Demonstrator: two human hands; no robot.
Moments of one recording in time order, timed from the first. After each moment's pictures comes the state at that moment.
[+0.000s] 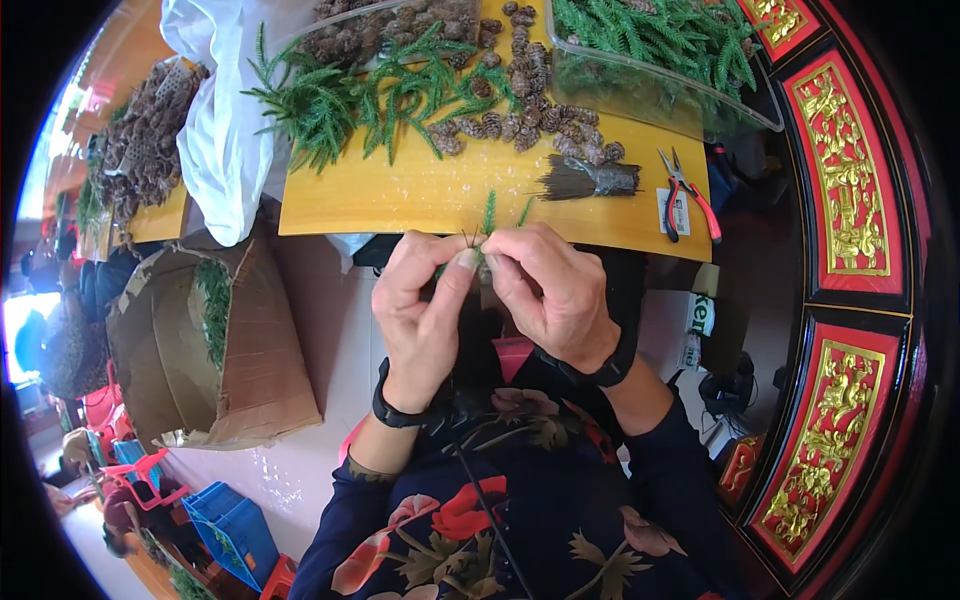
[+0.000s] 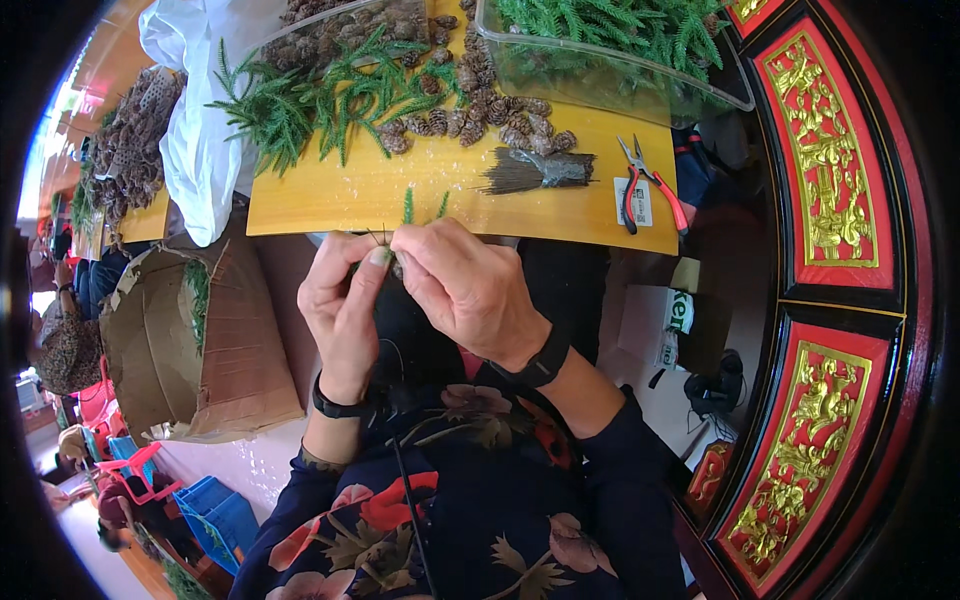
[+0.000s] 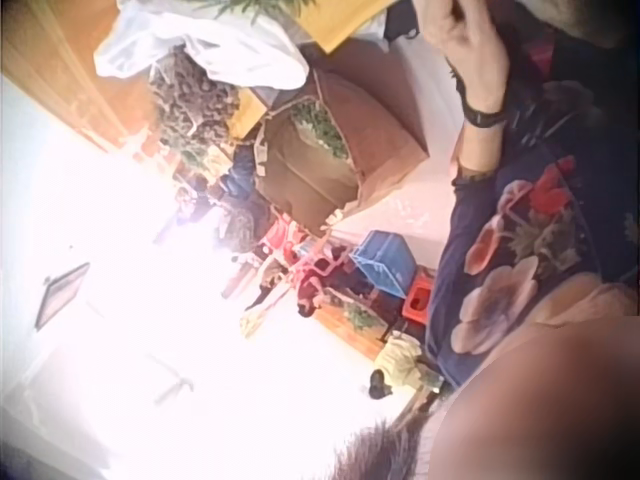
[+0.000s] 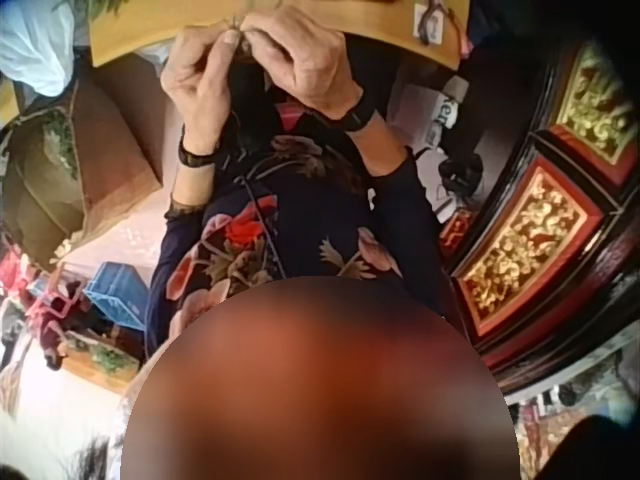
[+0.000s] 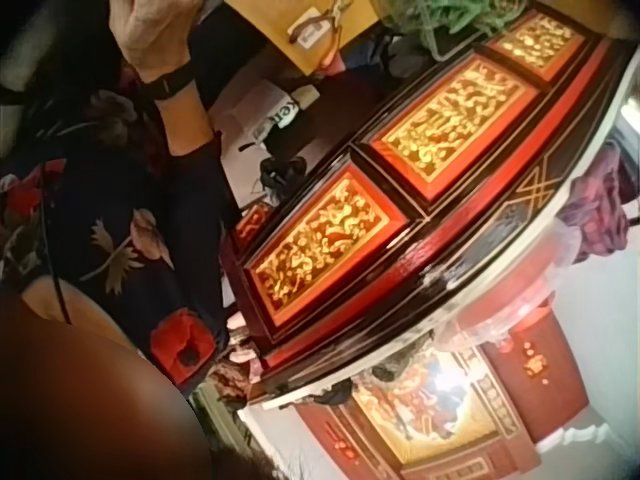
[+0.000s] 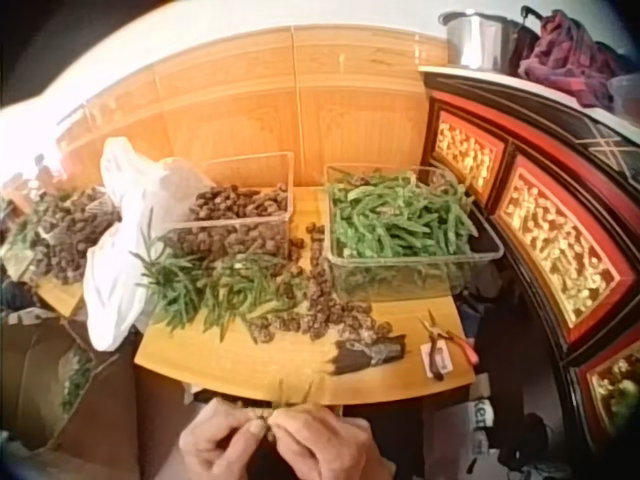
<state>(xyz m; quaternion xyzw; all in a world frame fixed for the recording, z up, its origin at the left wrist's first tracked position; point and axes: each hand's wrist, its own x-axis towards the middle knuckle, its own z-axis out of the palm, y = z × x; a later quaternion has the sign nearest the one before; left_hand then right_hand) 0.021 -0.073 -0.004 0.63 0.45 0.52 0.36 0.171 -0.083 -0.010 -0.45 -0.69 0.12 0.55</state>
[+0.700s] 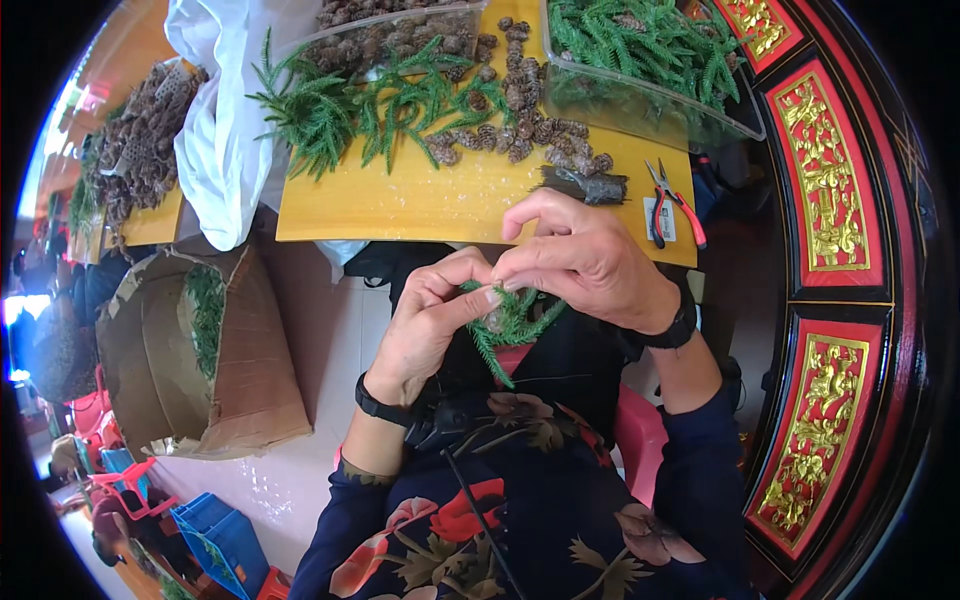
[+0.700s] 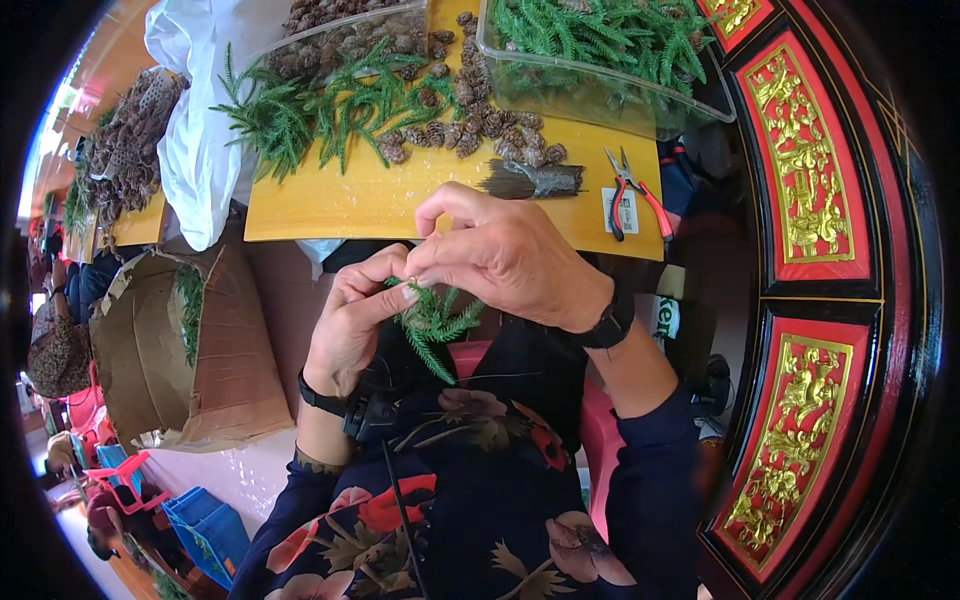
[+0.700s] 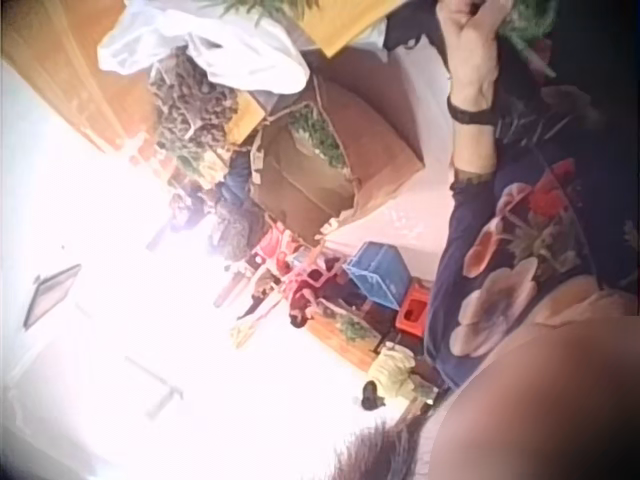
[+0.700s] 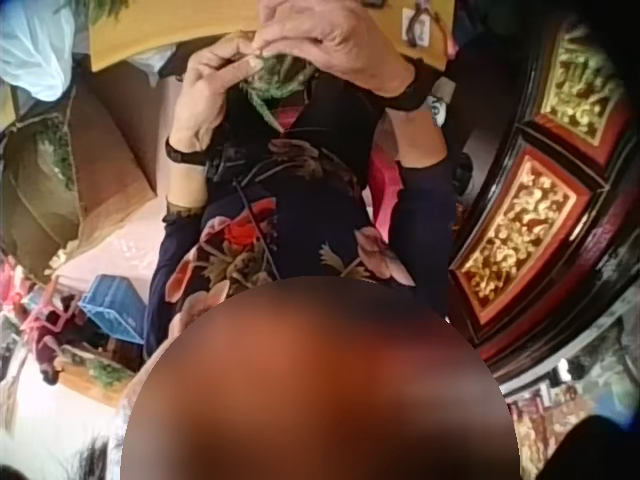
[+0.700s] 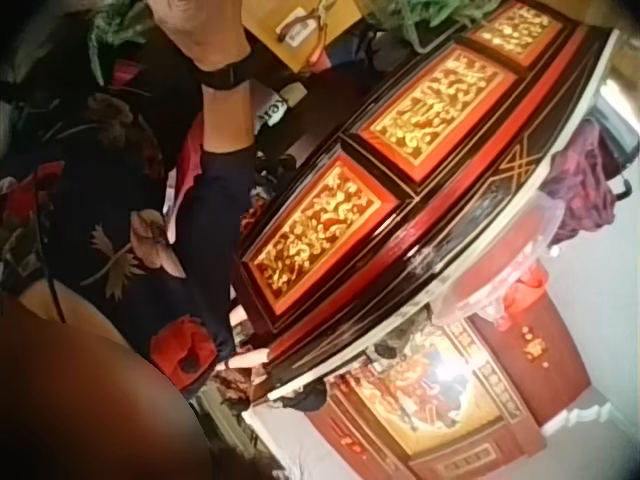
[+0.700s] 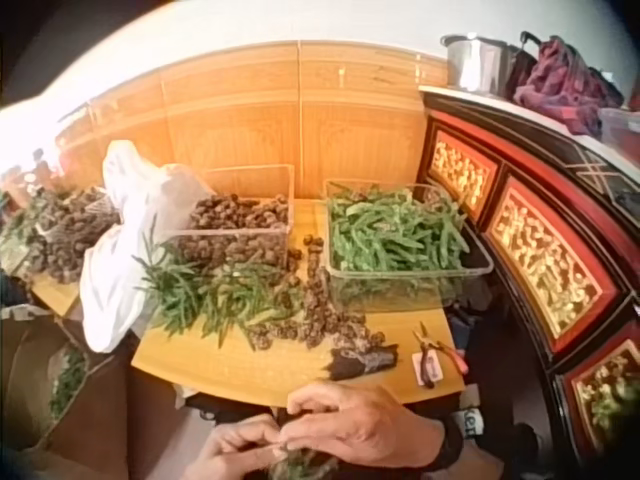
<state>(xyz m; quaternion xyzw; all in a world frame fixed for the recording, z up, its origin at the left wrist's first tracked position) -0.004 -0.068 0.002 0.47 0.30 0.36 0.75 0.210 -0.066 0.040 -0.36 -0.79 0.32 0.38</state>
